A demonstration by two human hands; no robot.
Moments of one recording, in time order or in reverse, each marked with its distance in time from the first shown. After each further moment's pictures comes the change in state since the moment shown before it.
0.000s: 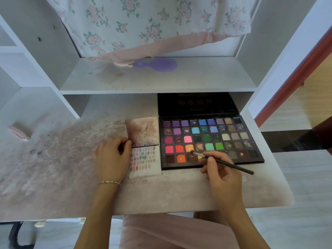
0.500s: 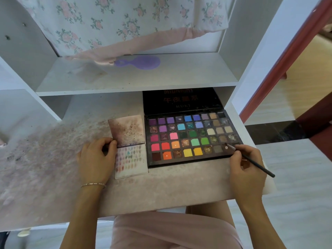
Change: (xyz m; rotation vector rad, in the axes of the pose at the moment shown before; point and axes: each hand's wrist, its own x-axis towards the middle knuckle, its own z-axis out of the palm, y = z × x) left_hand 0.000 0.001 0.000 0.000 -0.006 0.011; right_hand 0.011 0.019 -0.062 -0.358 0.398 -0.056
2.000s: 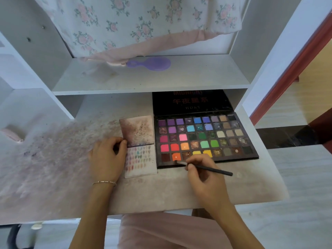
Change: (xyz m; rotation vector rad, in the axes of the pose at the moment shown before) left_hand 0.000 0.000 -0.003 -0.005 -0.017 -0.003; right_hand -0.041 -0.040 0.048 0.252 -0.566 -0.031
